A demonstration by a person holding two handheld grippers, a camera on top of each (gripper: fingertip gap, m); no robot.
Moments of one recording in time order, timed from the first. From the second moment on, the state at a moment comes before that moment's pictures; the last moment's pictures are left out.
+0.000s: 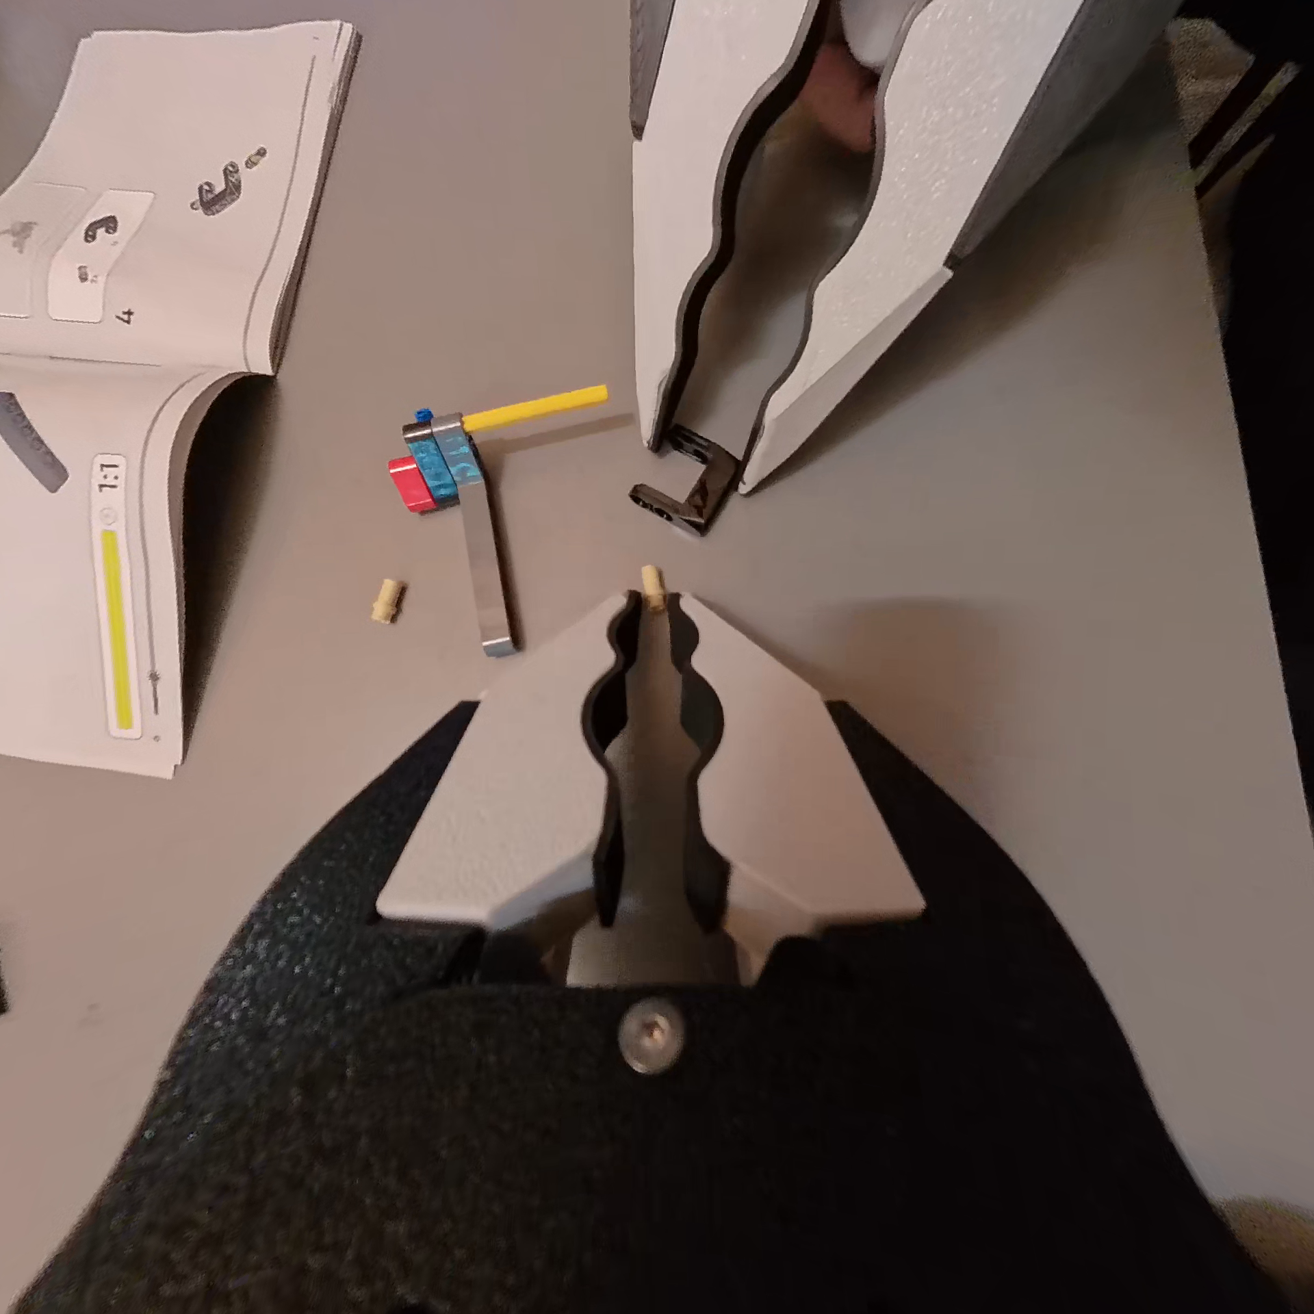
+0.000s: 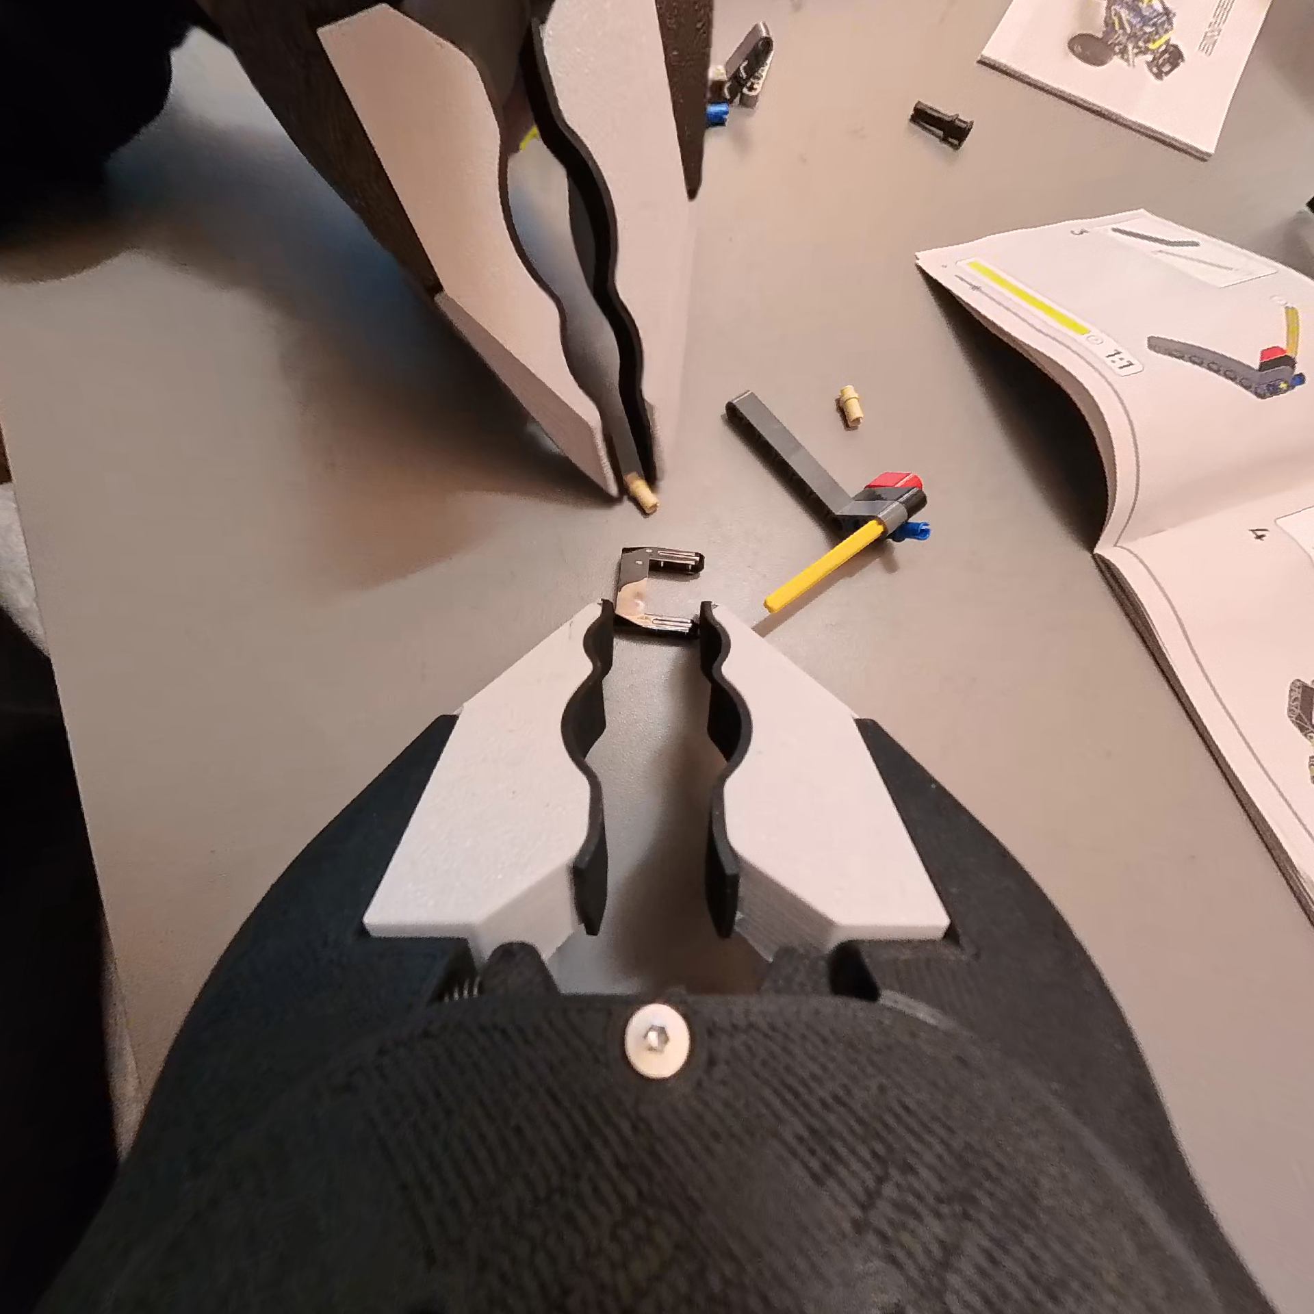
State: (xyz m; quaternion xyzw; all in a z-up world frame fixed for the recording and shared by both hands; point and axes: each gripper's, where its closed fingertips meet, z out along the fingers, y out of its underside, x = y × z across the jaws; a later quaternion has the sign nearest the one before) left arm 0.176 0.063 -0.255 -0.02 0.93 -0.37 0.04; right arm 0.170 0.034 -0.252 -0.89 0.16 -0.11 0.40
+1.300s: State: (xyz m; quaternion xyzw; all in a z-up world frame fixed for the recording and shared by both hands) left arm 0.180 0.059 -0.255 0.06 0.93 -0.35 0.06; right arm 0.169 0.032 -0.252 -0.89 0.16 -0.11 0.40
